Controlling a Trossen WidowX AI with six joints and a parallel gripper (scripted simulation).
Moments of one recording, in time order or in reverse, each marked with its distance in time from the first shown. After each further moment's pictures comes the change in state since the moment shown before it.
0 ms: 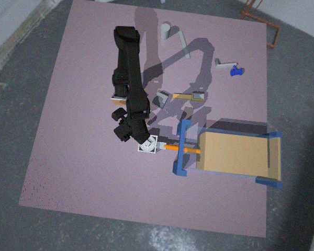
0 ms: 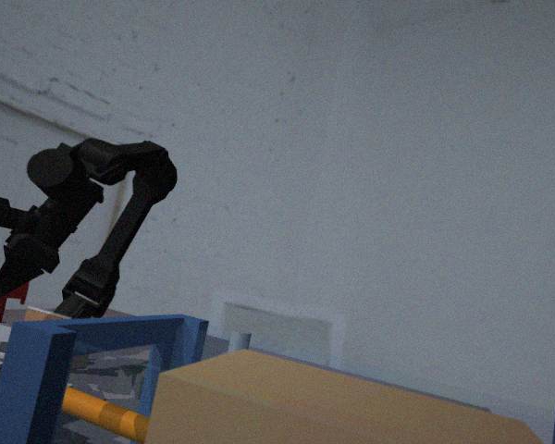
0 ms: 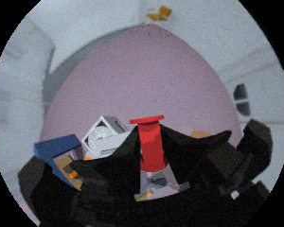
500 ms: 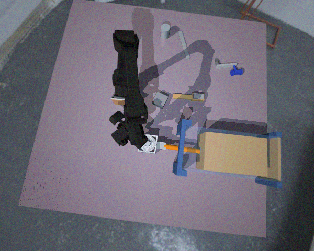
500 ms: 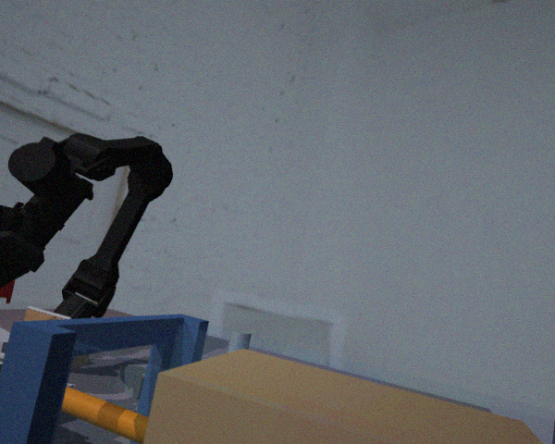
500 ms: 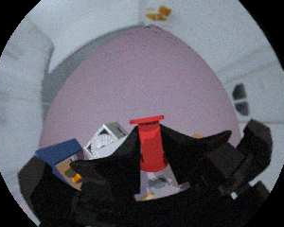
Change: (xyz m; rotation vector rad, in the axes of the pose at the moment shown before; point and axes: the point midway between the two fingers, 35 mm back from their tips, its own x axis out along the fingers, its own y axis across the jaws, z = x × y) arm 0.008 0.005 0.017 -0.001 0.002 -0.011
